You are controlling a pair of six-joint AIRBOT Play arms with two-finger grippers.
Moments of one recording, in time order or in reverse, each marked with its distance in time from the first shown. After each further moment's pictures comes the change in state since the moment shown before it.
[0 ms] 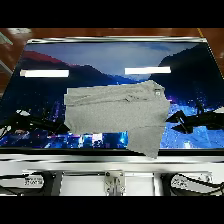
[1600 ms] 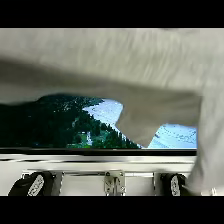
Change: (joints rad) left arm -0.008 0.780 1.357 0.357 -0.080 -0.188; right arm 0.130 0.930 0.951 -0.295 -0.166 -0.015
